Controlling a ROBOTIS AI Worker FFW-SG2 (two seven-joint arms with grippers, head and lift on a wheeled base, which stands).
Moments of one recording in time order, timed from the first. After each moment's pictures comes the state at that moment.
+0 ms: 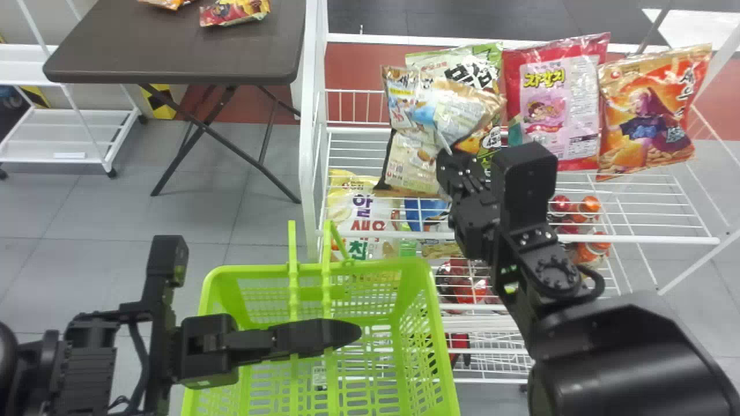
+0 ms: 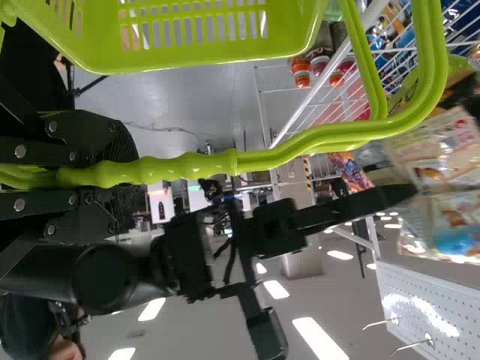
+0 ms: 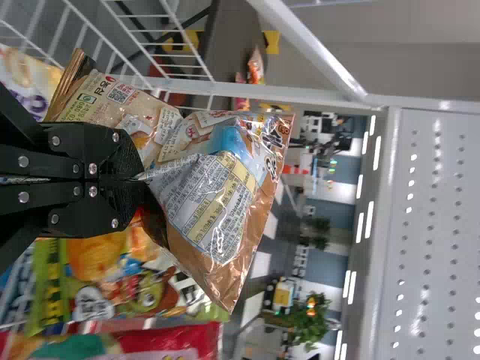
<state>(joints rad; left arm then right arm) 0.18 0.22 0.23 -1.86 1.21 1.57 -0.50 0.26 0.00 0.21 -2.10 0.21 0.49 0.10</state>
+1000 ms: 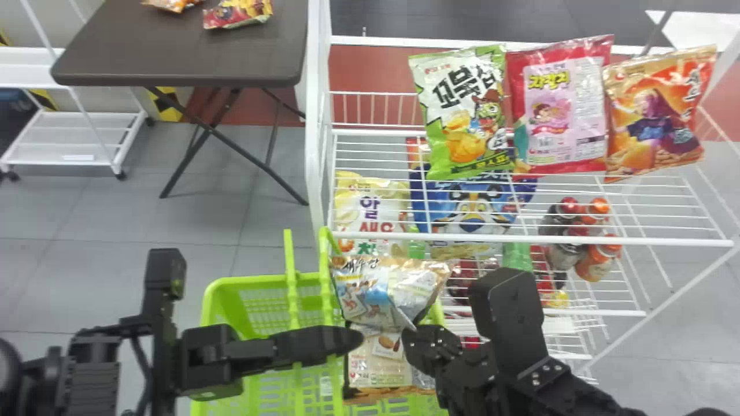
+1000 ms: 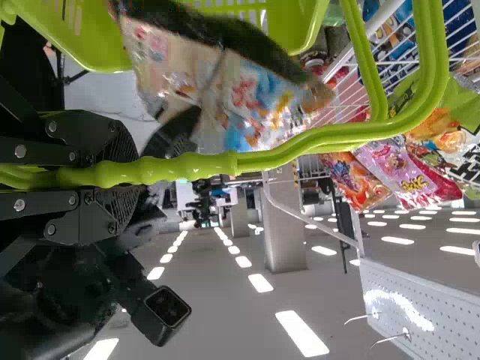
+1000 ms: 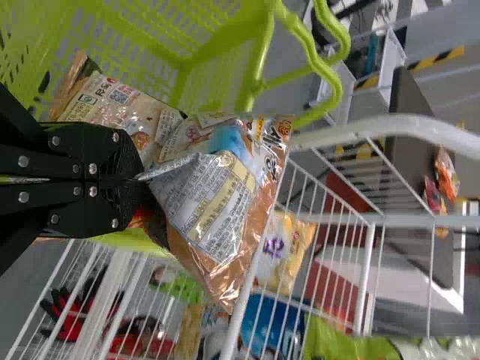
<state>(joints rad) 0.22 0.22 0.27 -1.88 1.23 1.57 -0.52 0.52 -0.15 0.37 -2.47 0.08 1.10 0.21</state>
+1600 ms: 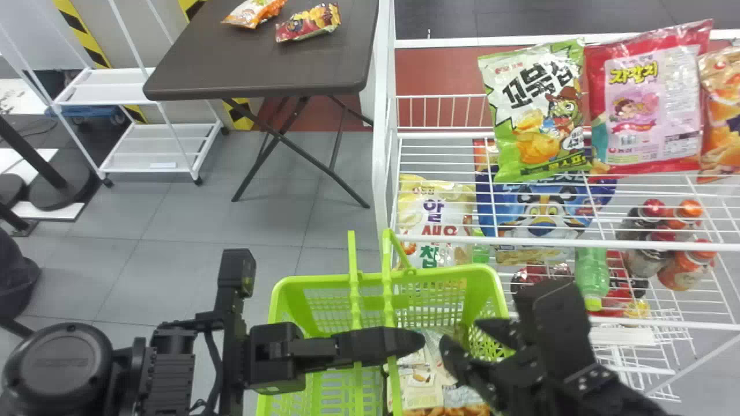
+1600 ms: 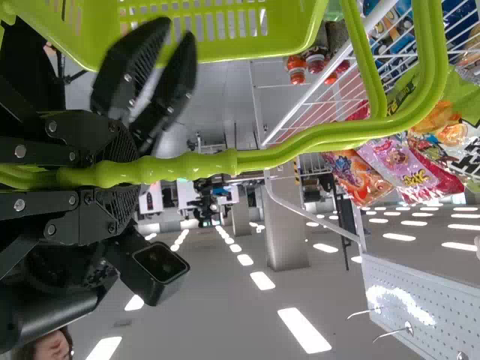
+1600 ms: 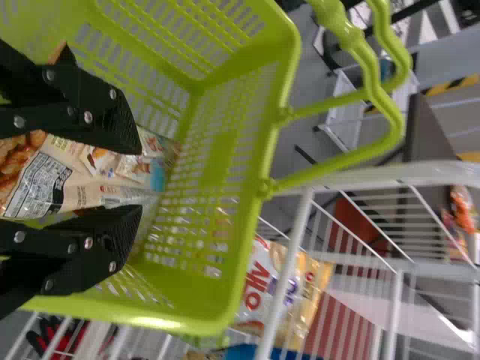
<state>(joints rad) 0.22 0.22 0.28 -1.88 1.24 1.57 -0.53 0.49 -0.13 0.36 -2.33 0.09 0.93 0.20</state>
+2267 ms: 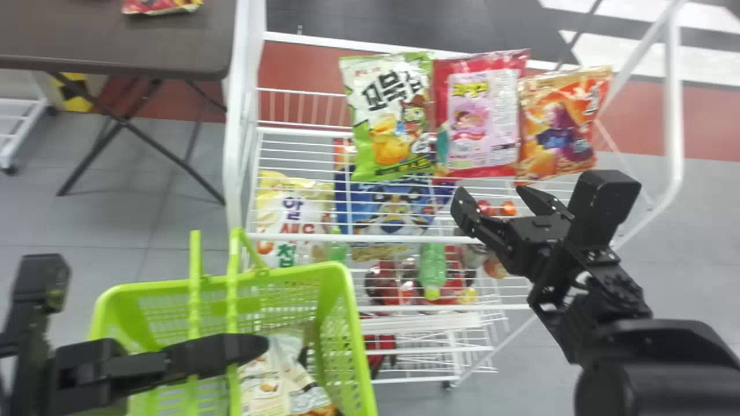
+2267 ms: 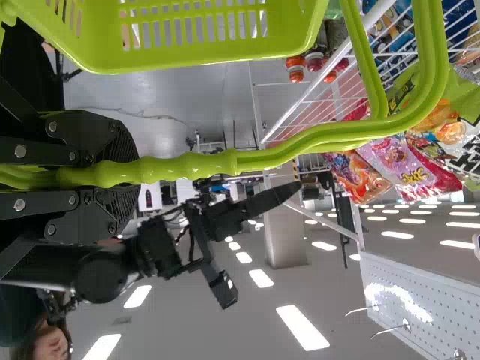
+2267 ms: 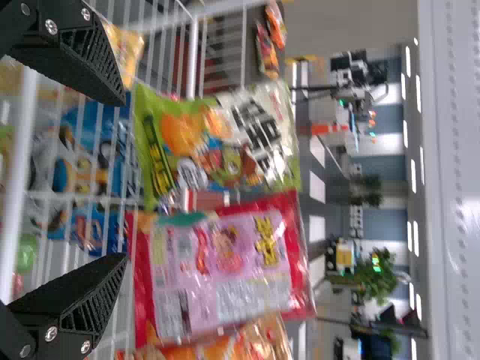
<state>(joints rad) 0.23 0.22 0.28 -1.88 1.24 1.57 -0.53 0.32 -0.07 -0.17 -2.17 -0.10 0.55 0.18</state>
